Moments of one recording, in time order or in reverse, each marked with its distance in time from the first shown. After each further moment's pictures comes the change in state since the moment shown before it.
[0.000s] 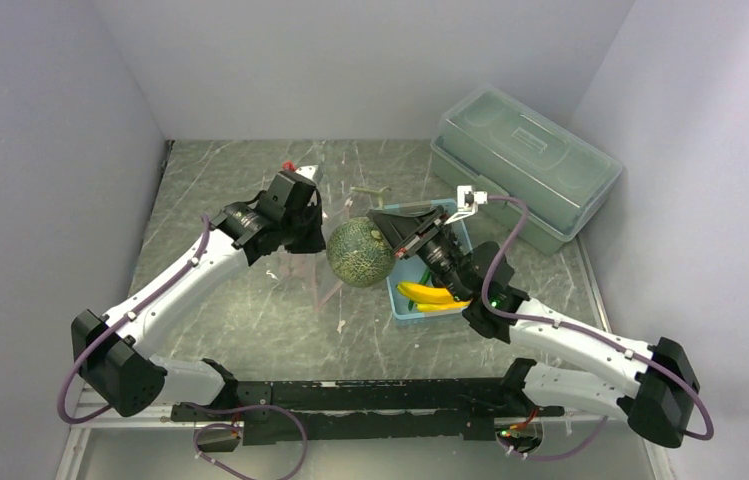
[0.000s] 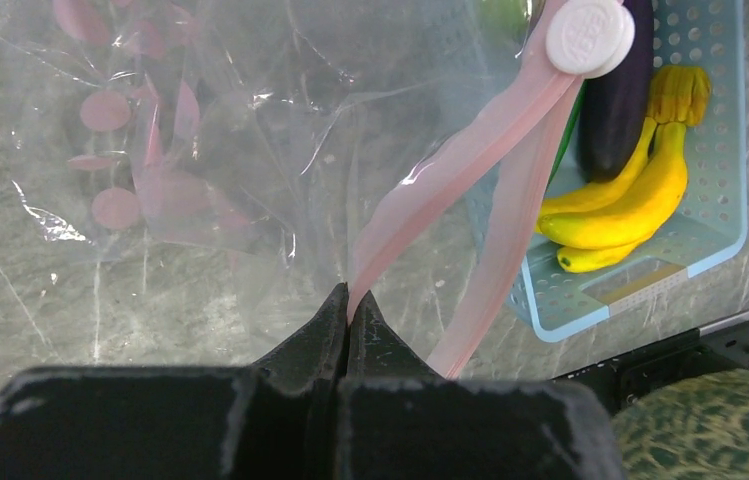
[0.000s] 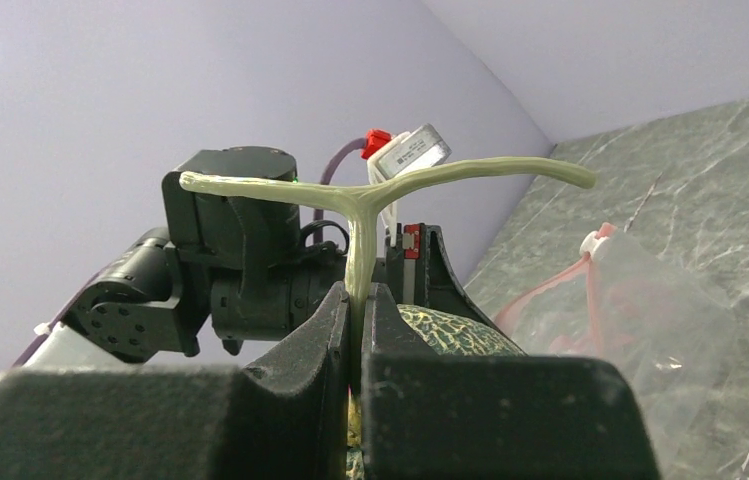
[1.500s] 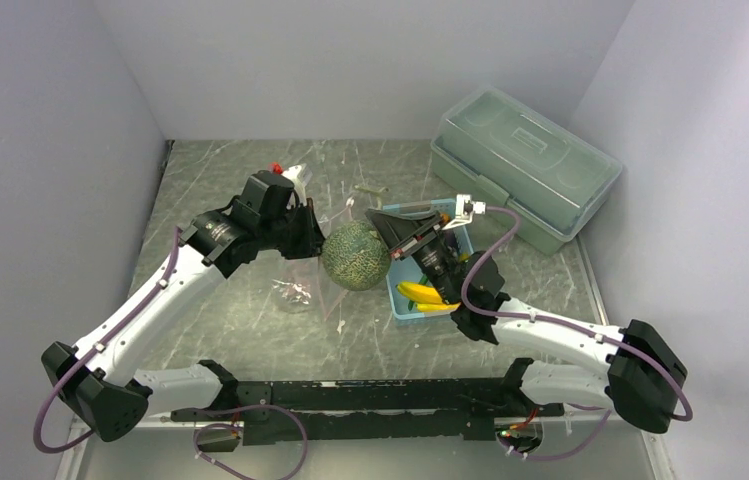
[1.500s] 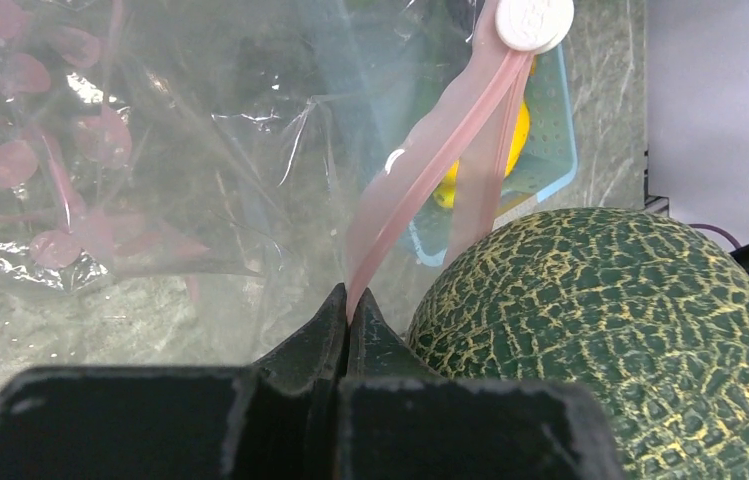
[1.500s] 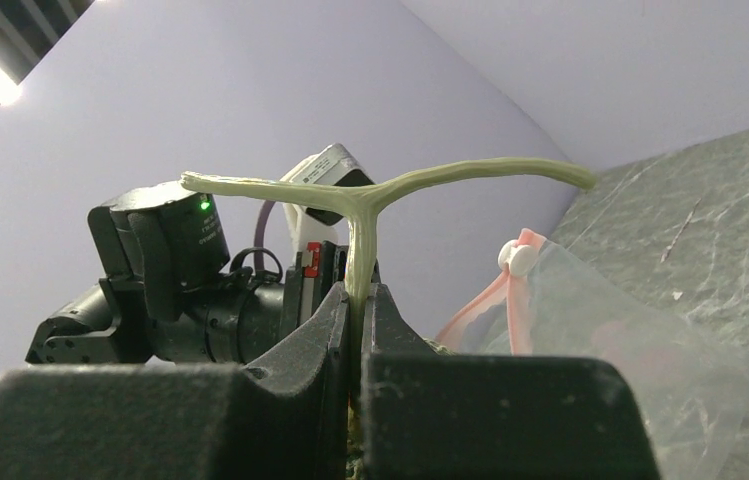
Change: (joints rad) left arm 0.009 -0.132 0.003 -0.020 0.206 -0.094; right arm 0.006 0.131 -0.097 0.331 0.035 0.060
